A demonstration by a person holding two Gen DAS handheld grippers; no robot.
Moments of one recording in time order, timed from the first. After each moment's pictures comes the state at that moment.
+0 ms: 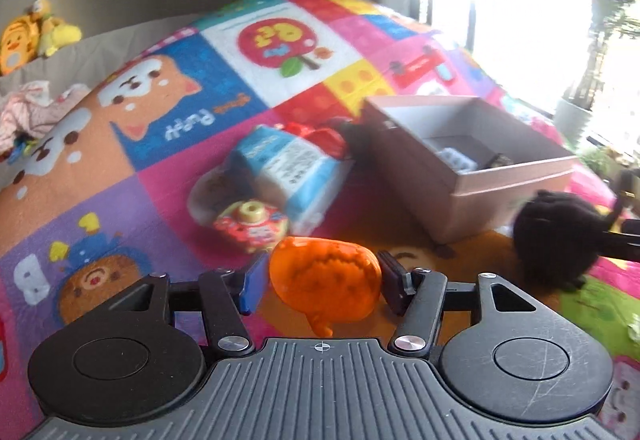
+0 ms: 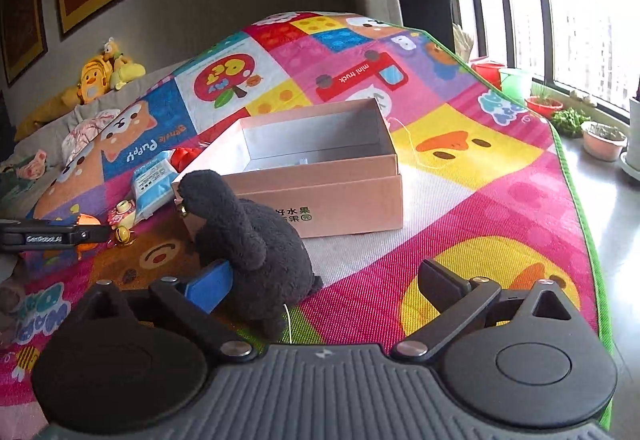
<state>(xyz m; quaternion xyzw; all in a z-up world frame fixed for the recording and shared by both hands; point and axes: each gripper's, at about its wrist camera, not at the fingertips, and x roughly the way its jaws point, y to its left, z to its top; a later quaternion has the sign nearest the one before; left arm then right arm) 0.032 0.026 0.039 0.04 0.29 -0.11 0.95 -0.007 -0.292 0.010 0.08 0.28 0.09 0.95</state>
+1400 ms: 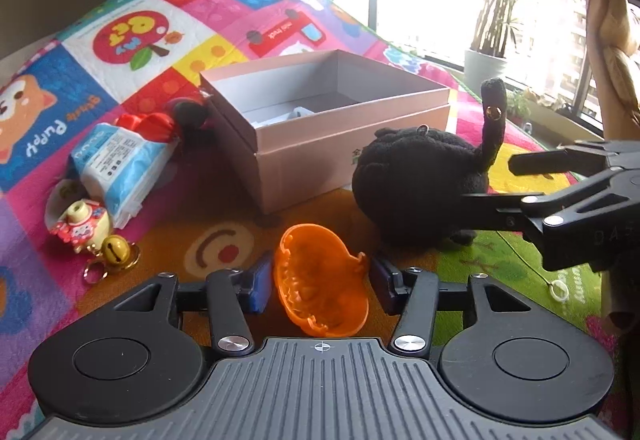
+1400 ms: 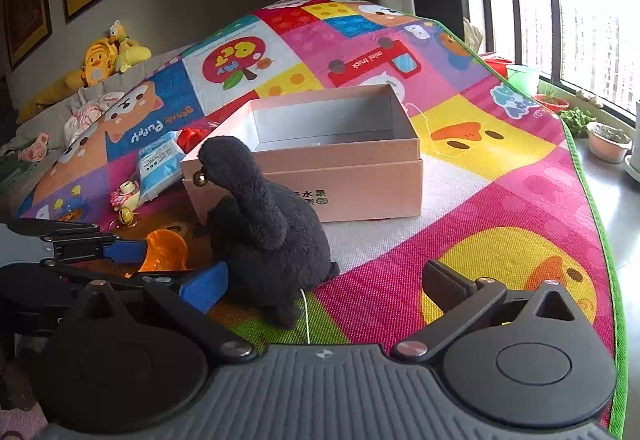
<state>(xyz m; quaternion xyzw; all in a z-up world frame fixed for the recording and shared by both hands) 0.023 -0.055 0.009 0.09 0.31 -0.23 0.92 -0.005 -0.270 0.009 0.02 0.28 0.11 0.95</state>
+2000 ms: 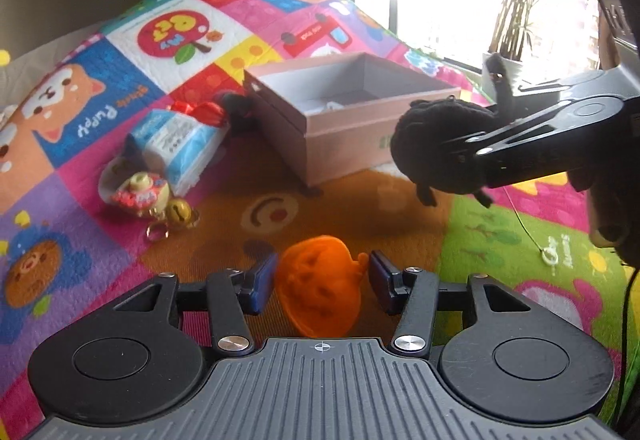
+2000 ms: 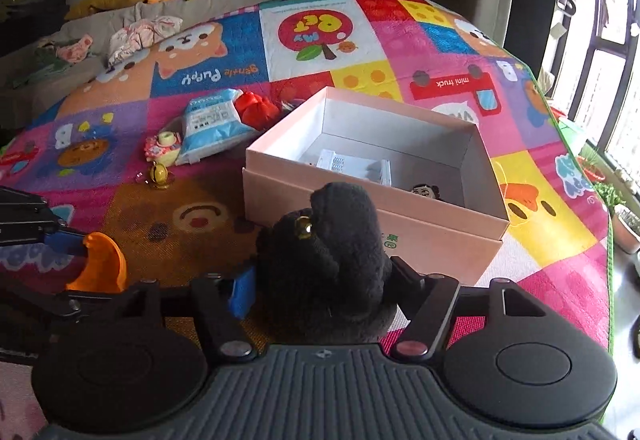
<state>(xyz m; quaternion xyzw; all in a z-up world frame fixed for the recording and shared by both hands) -0.009 -0.025 0.032 0.08 0.31 -0.20 0.93 0.017 -0.236 0.047 -0.08 0.30 0.18 0.93</state>
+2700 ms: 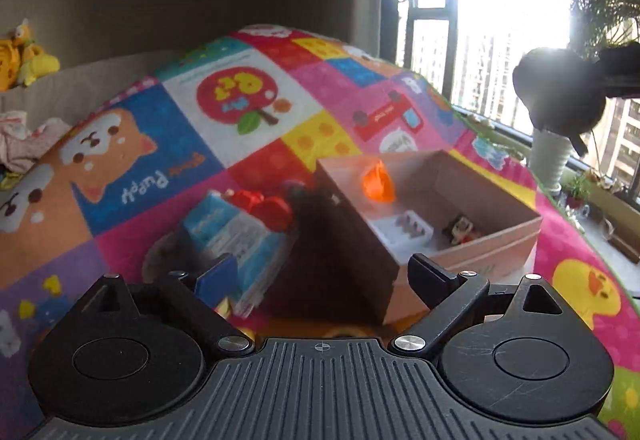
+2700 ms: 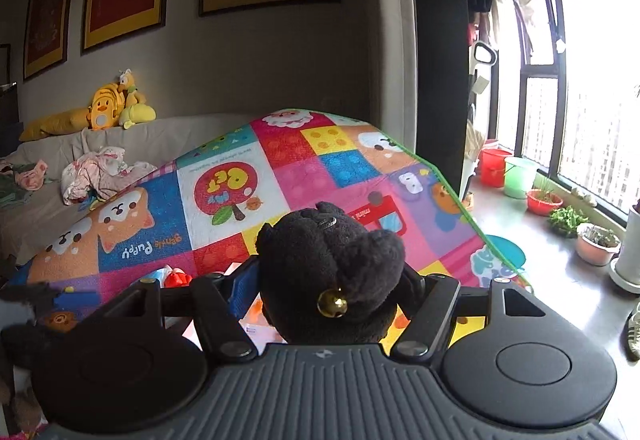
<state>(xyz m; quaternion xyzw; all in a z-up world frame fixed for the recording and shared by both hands) 0.060 -0.007 0.059 0.02 0.26 -0.12 0.96 0.079 -0.290 0.158 0.00 0.20 0.11 0.97</state>
